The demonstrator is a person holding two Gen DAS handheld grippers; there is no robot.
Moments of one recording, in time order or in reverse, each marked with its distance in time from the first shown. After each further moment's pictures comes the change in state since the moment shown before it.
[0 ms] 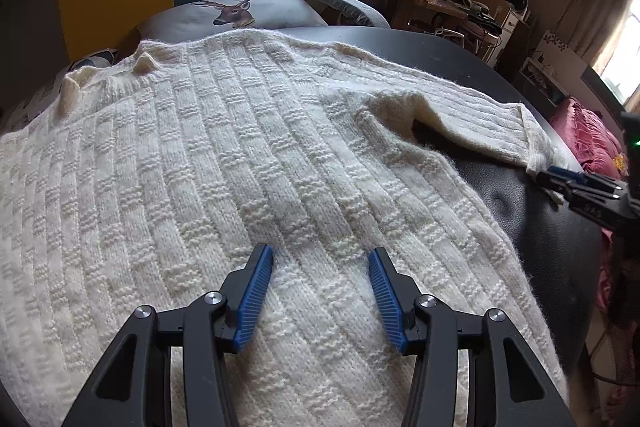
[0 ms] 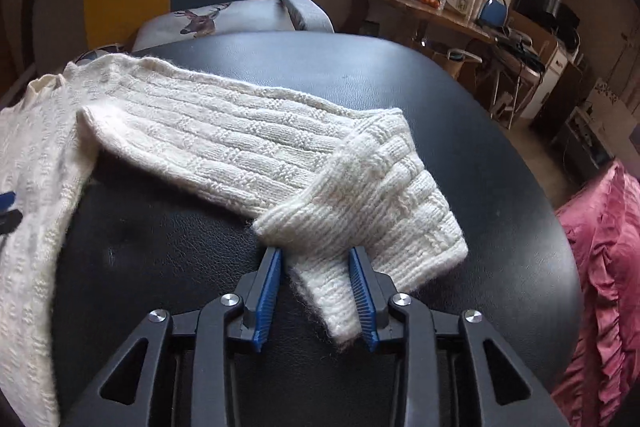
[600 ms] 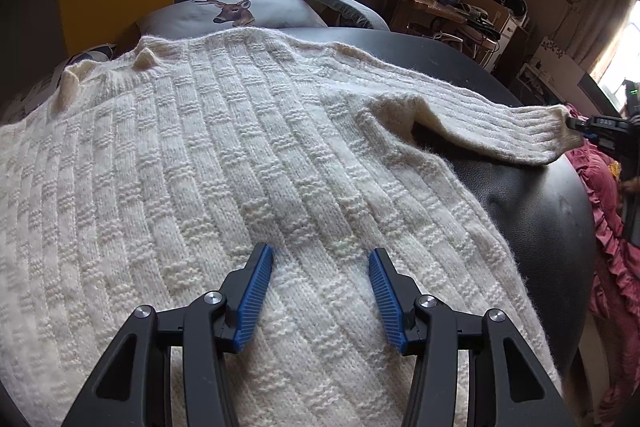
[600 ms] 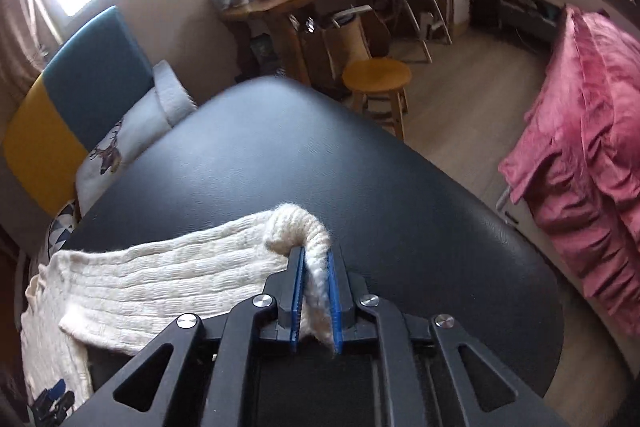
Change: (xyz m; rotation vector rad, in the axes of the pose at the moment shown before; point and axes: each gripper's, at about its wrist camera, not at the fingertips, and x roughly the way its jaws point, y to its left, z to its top) left arm -0.002 0.002 -0.002 -0.020 -0.002 -0.018; right arm 0.012 -0.204 0.036 0.616 0.022 0.087
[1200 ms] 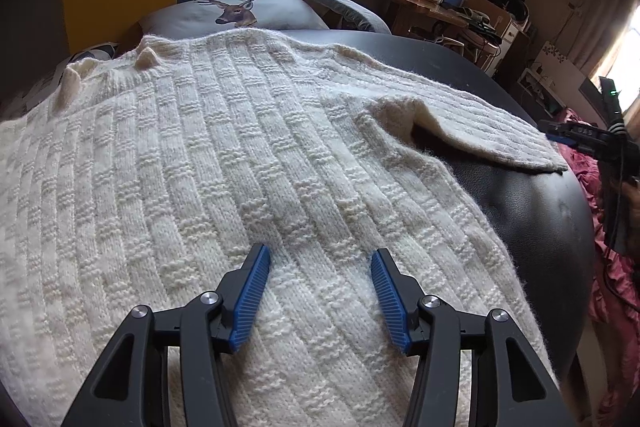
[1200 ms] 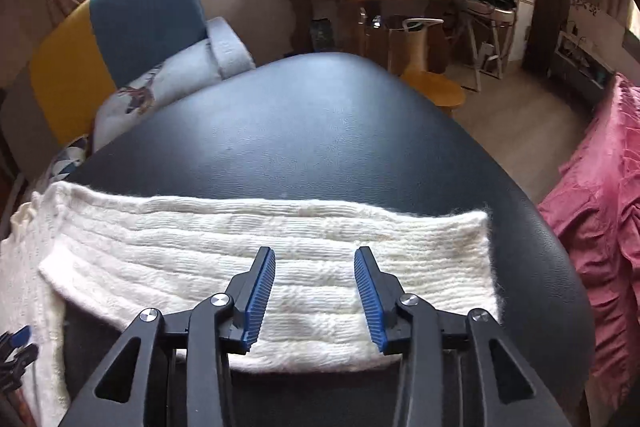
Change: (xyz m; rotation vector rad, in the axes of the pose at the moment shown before) left arm 0.001 0.000 0.001 -0.017 -0.013 -0.006; right arm 0.028 0.076 -0.021 -0.283 -0.005 -0.066
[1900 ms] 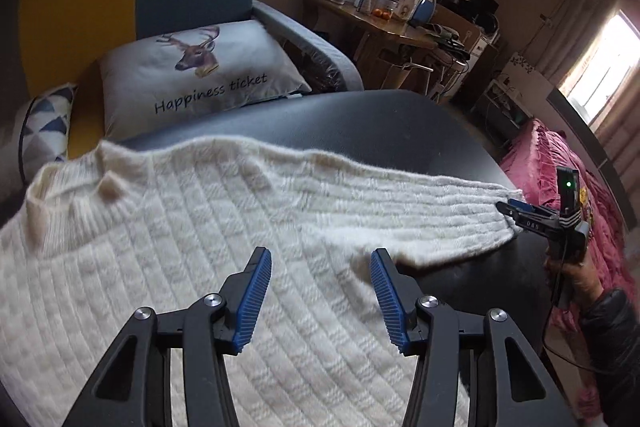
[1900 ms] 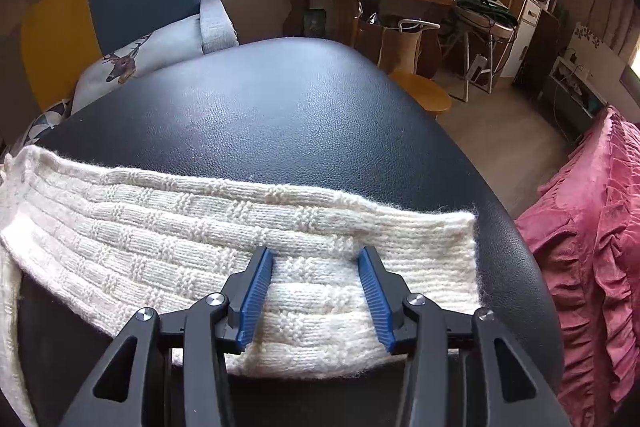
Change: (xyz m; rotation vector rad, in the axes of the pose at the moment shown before) left arm -0.004 0.001 0.135 0.071 -0.016 -0.154; right arm 0.000 -0.010 -0.007 -0.113 0.003 -0.010
